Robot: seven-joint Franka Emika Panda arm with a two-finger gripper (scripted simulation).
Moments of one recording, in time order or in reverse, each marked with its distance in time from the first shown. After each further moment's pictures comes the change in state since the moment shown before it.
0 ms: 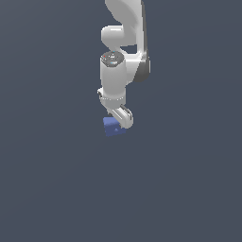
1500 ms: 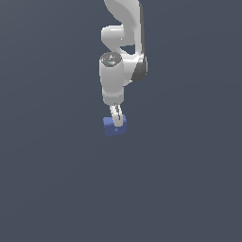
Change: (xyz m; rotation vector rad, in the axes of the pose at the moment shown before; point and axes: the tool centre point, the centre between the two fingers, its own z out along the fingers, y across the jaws) arm -0.013 0.029 0.014 -0.004 -0.001 0.399
